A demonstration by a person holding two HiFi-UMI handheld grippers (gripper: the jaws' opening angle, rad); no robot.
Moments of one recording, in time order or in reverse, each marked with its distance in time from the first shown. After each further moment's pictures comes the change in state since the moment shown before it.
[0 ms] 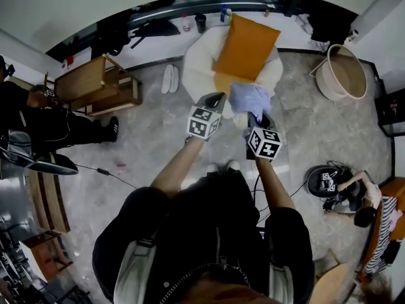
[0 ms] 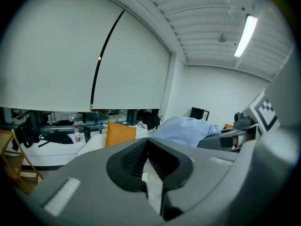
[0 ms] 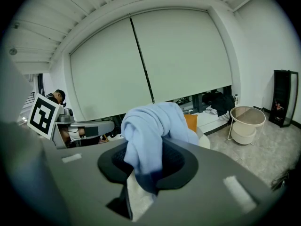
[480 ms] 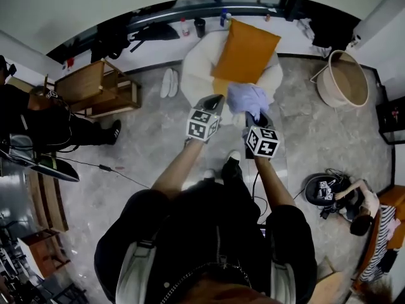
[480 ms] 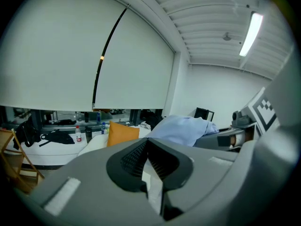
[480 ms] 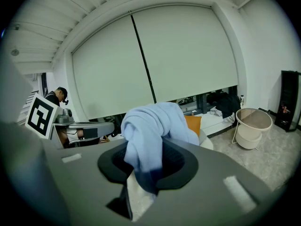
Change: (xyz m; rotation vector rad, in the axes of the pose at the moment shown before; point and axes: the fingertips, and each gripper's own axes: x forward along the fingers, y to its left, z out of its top) left arm 0.045 0.008 0.009 -0.018 0.006 0.042; right arm 0.040 -0.032 0.022 -0.027 0.019 0.045
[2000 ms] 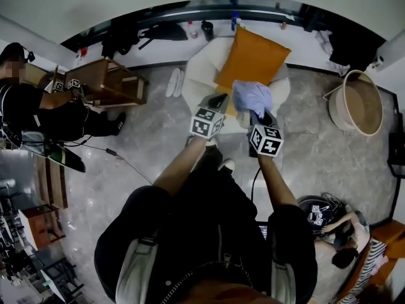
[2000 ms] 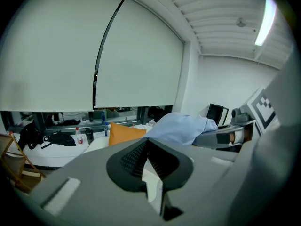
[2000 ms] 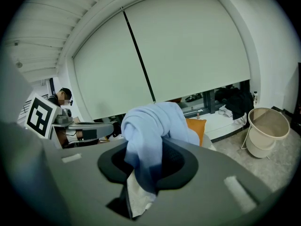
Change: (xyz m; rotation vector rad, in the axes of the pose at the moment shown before) left arm 0.143 0.009 0.047 -0.010 0.051 0.127; right arm 0.091 -0.120 0.071 -0.009 0.049 0.123
